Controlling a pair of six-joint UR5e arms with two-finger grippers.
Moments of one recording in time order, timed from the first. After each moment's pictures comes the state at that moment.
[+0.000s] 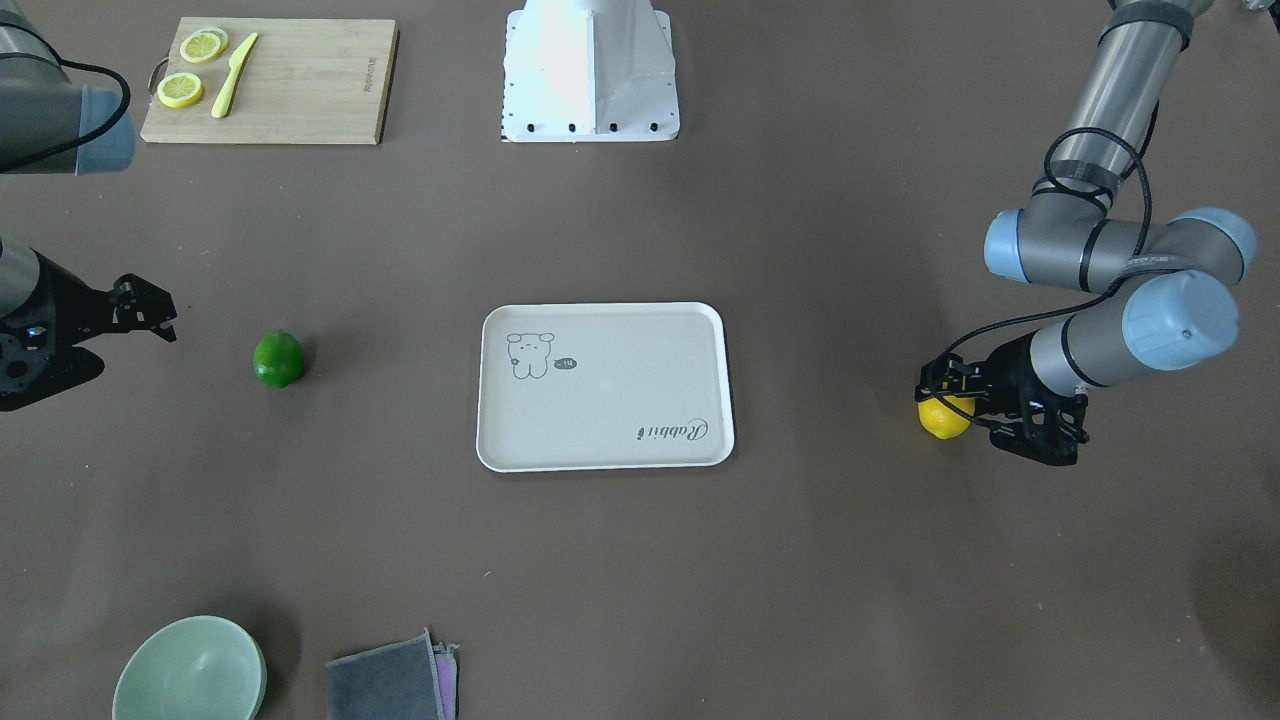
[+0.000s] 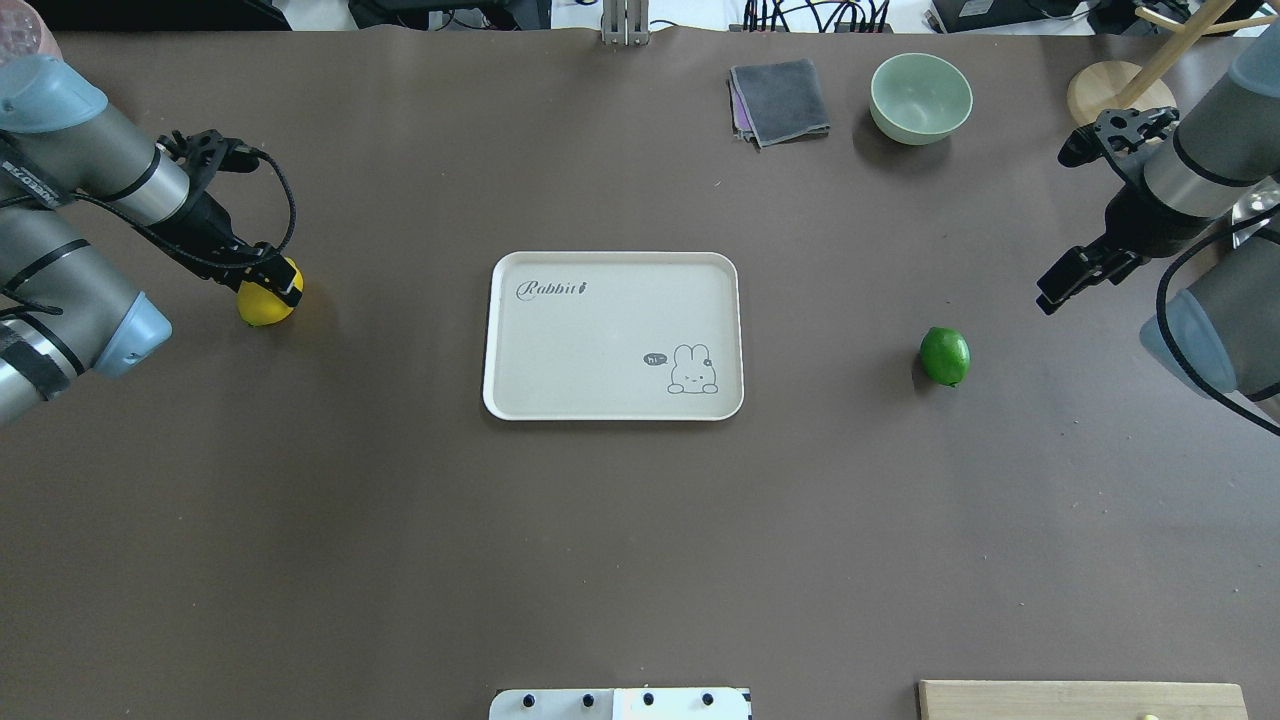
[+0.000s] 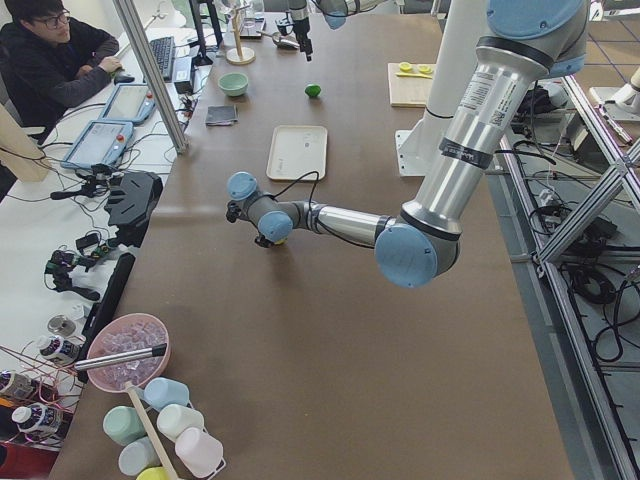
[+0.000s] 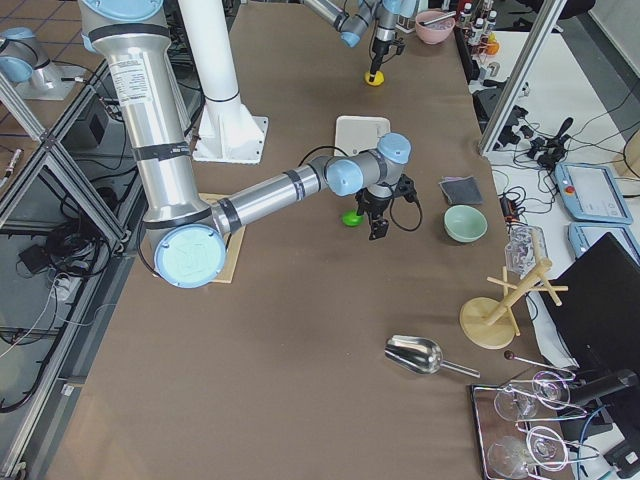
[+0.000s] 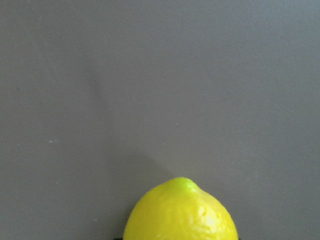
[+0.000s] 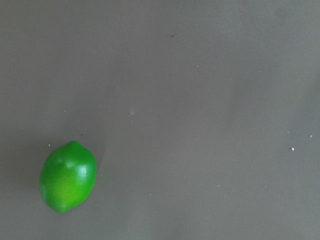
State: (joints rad) left arm -0.97 -1.98 -1.26 -2.11 -2.45 -0.58; right arm 1.05 -1.35 1.74 -1.62 2.27 0.19
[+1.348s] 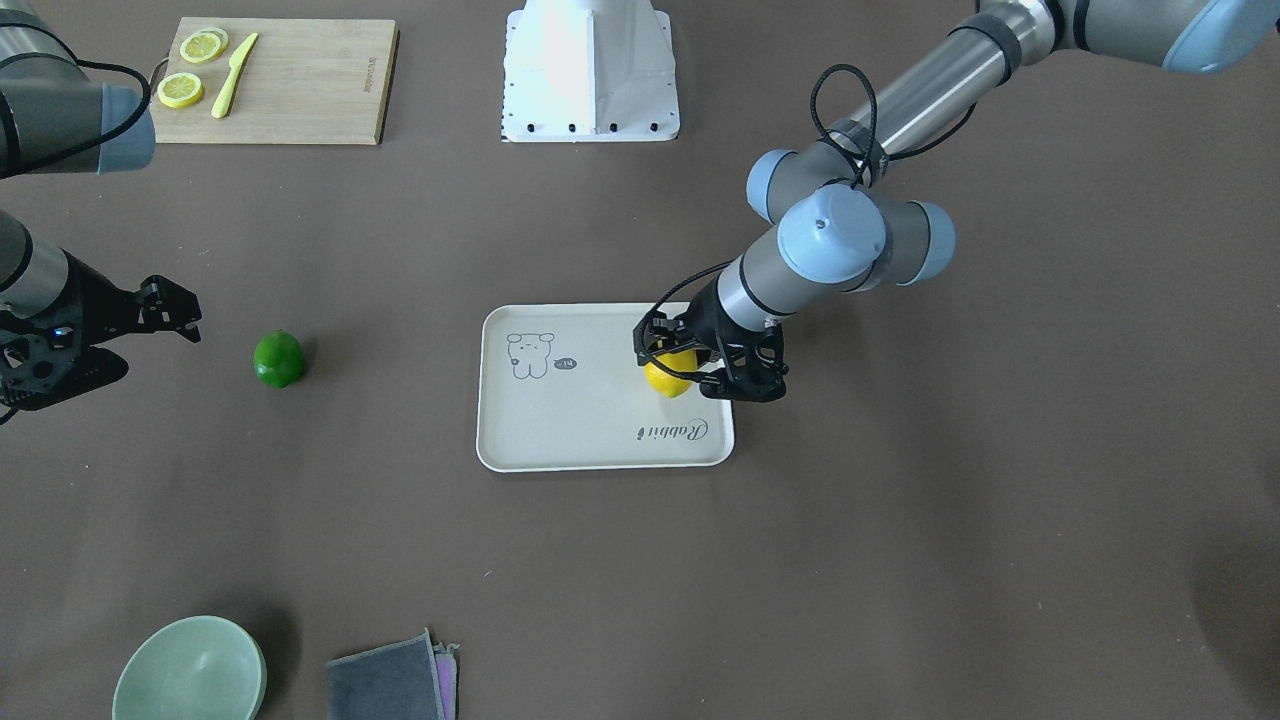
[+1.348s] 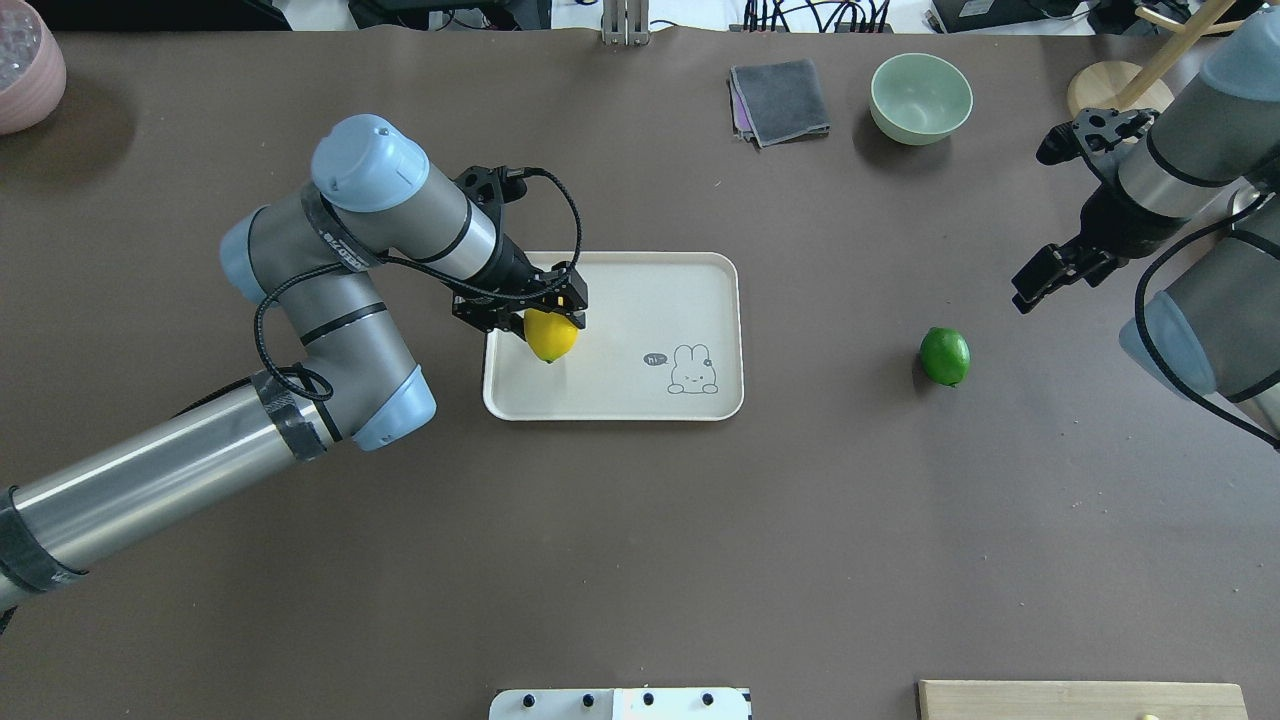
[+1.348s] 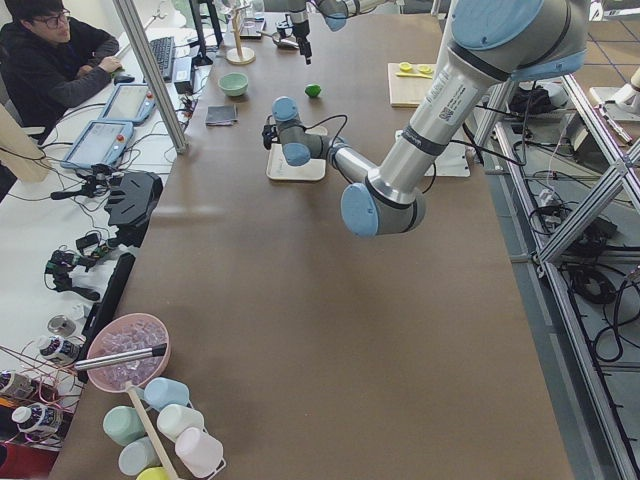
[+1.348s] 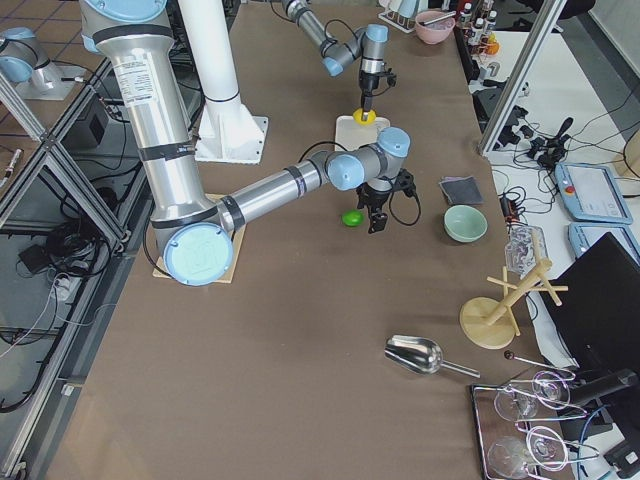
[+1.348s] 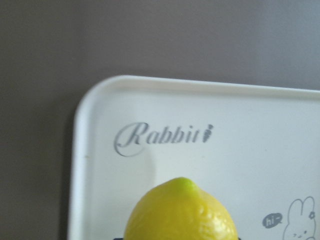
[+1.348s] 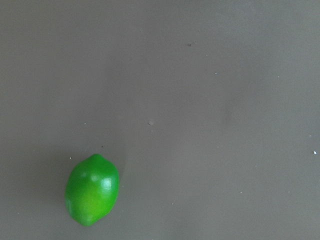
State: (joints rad) left arm -0.67 -2.29 -1.30 -2.22 -2.20 -1.34; right arm 1.03 -1.33 1.75 -1.62 2.28 0.27
